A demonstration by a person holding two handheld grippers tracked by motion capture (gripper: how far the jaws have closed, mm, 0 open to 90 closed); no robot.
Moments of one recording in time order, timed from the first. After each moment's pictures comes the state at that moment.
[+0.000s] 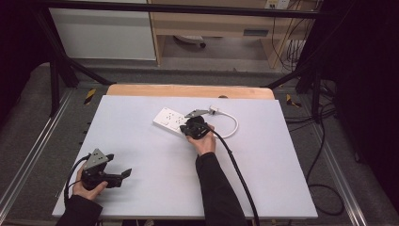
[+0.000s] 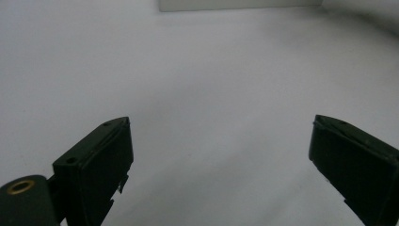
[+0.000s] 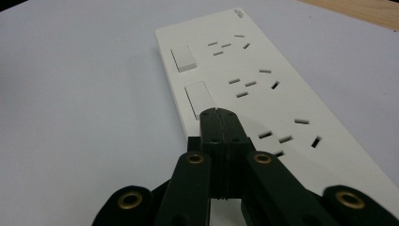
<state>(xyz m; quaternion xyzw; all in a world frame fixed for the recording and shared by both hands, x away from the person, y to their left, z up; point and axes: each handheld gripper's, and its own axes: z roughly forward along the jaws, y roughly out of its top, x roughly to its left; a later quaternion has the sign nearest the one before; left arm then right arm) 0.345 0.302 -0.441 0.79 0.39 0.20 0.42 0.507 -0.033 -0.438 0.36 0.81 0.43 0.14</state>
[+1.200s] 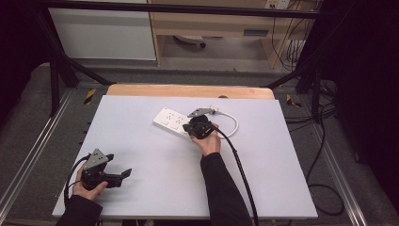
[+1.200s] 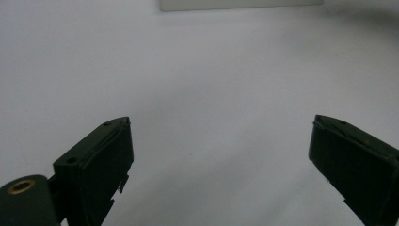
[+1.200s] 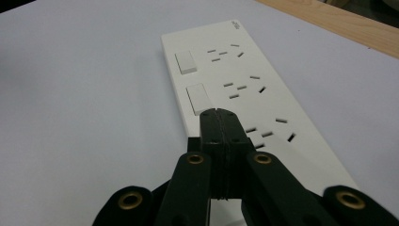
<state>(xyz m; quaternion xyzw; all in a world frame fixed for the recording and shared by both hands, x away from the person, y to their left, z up) 0.345 0.302 -0.441 0.79 0.39 0.20 0.42 0.496 -0.048 -0.416 0.35 0.82 0.43 0.15</state>
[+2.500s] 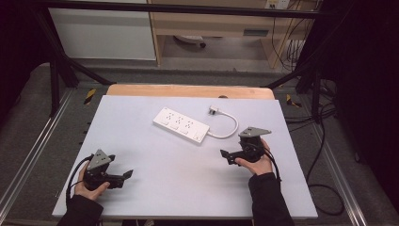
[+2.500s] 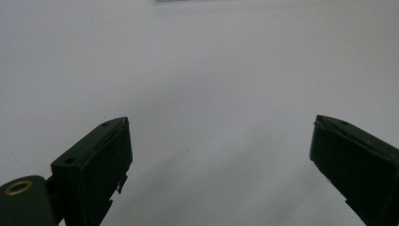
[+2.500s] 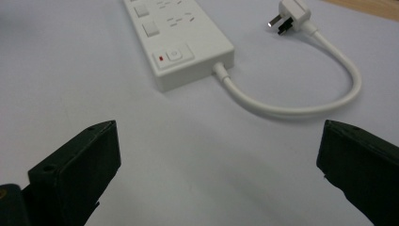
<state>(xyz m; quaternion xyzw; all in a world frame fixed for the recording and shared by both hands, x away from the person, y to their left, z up) 0.346 0.297 -0.446 0.80 0.39 0.20 0.40 0.407 -0.193 -0.406 0.40 0.80 0.41 0.17</state>
